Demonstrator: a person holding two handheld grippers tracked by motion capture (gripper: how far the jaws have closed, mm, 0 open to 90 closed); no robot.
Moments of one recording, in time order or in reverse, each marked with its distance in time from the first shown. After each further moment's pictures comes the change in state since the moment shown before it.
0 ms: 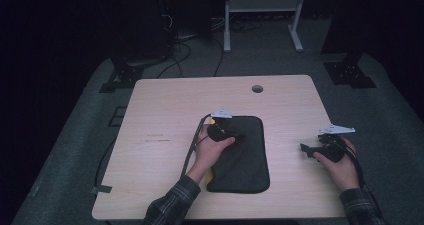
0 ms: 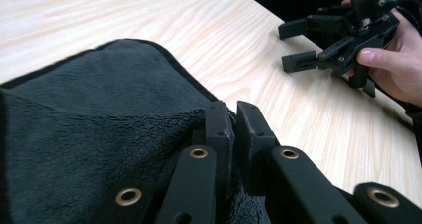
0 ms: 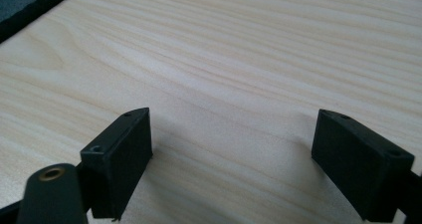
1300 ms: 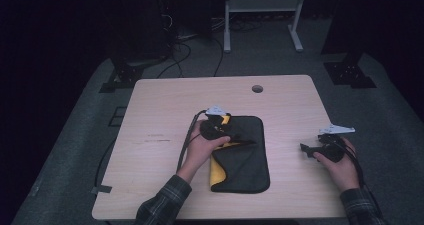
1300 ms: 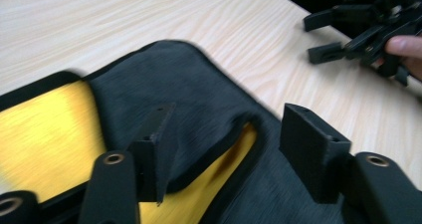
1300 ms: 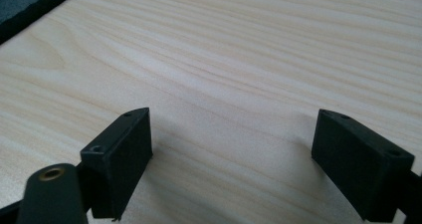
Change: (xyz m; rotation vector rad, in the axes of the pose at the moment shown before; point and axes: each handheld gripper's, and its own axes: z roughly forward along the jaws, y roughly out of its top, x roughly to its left) left arm 0.012 -0.001 -0.036 0.015 0.110 0.051; right arm 0.000 0.000 0.000 -0.001 0.004 -0.004
